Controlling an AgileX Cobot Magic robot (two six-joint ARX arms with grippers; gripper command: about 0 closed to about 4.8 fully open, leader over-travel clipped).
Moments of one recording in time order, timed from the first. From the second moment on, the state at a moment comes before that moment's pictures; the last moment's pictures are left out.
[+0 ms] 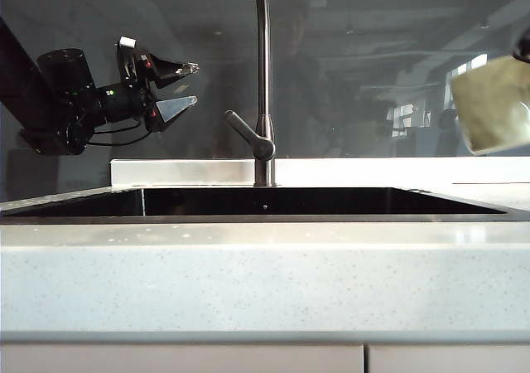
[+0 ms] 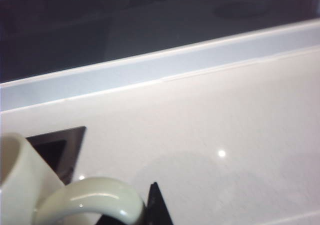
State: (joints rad) left arm -0.04 2.55 2.02 1.23 1.03 -1.06; right arm -0.18 1.28 0.55 0.63 -0.02 0.17
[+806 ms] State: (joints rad) left arm -0.04 2.54 2.02 1.23 1.03 -1.06; right arm -0.22 1.65 0.45 1.21 -0.09 0.20
